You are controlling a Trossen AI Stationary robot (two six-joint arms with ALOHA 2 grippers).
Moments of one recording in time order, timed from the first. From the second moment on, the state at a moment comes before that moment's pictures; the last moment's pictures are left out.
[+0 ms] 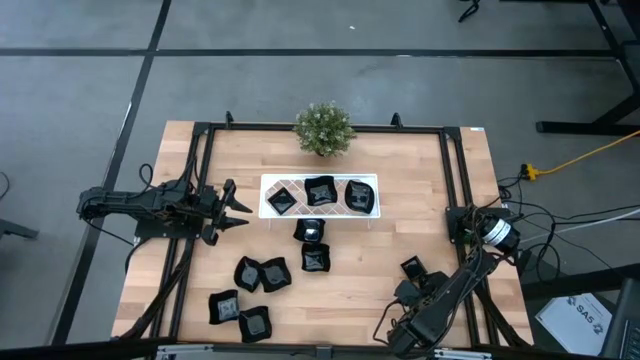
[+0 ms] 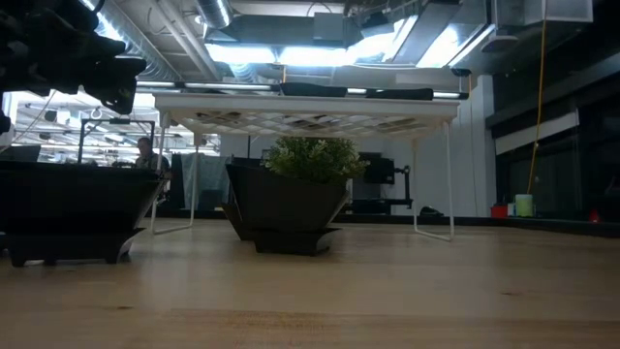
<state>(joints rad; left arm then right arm) -0.02 0.00 0.01 0.04 0.15 -0.14 0.87 2.03 1.53 -1.46 -0.15 1.51</state>
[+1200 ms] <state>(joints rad) -0.02 0.00 0.01 0.04 0.15 -0.14 0.79 2.03 1.74 -1.57 0.15 1.42</state>
